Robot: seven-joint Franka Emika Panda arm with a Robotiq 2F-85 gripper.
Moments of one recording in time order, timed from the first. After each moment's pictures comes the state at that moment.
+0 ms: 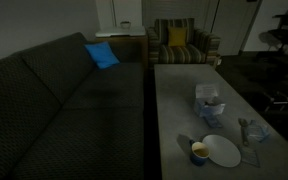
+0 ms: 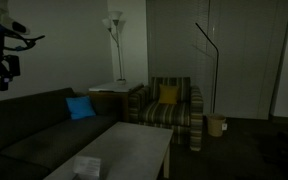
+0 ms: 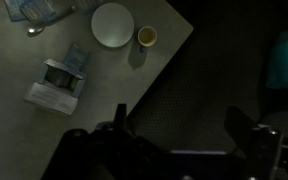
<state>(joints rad) 0.12 0.40 0.09 -1.76 0.18 2.10 -0.34</state>
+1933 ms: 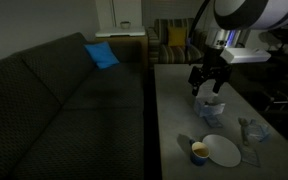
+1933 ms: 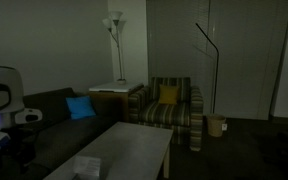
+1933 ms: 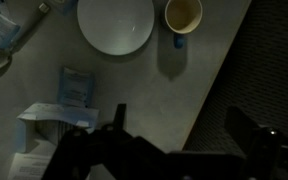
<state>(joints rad) 0.19 0.98 0.08 -1.61 0.05 2.56 0.04</state>
